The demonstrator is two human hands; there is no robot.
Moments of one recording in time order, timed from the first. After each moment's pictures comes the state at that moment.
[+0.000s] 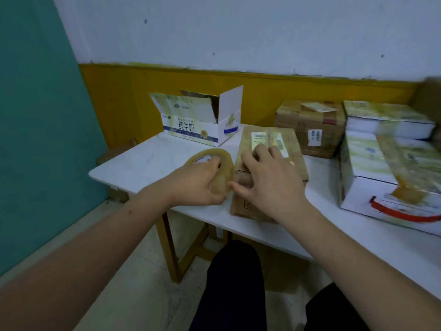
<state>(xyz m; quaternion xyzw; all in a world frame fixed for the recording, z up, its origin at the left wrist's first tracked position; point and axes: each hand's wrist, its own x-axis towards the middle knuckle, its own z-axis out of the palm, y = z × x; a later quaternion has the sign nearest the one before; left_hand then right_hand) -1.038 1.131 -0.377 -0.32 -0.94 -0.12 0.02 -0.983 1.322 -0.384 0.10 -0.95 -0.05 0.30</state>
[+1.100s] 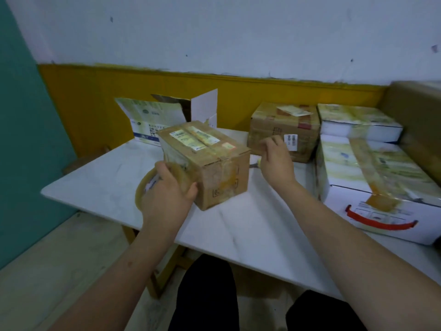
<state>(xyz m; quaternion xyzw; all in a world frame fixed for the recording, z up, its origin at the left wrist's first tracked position) -1.045 1.175 -0.422 0.01 -0.93 -0.25 0.27 -1.119 1.440 -0.421 0.01 -0.90 0.26 0.34</state>
